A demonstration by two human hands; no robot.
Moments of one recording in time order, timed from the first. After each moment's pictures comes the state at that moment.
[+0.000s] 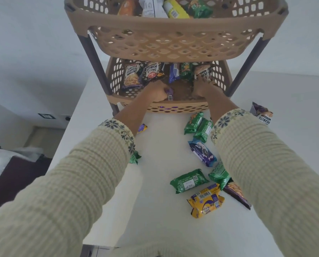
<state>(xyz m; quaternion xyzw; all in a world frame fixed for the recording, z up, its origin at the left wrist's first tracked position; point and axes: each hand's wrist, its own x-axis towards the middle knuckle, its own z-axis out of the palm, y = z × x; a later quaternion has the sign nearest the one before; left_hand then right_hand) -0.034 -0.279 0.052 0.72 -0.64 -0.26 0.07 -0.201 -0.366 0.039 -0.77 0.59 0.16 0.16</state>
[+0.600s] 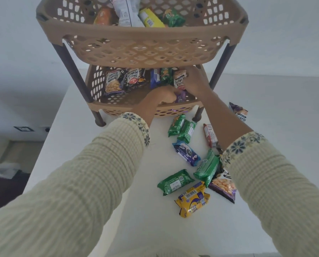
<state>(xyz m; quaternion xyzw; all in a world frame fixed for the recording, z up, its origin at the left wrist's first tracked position) -0.108 -0.310 0.066 0.64 -0.70 -0.32 0.02 -0.228 -0.339 0.085 -0.76 0.59 -0.22 0.15</state>
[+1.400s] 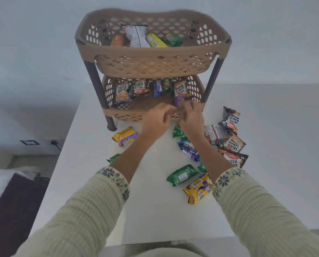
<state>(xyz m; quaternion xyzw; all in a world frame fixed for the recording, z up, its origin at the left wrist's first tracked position) -0.083 -0.161 0.059 0.54 -0.72 -0.09 0.42 -0.231 -0.205 0.037 -0.76 0.54 -0.37 0.04</state>
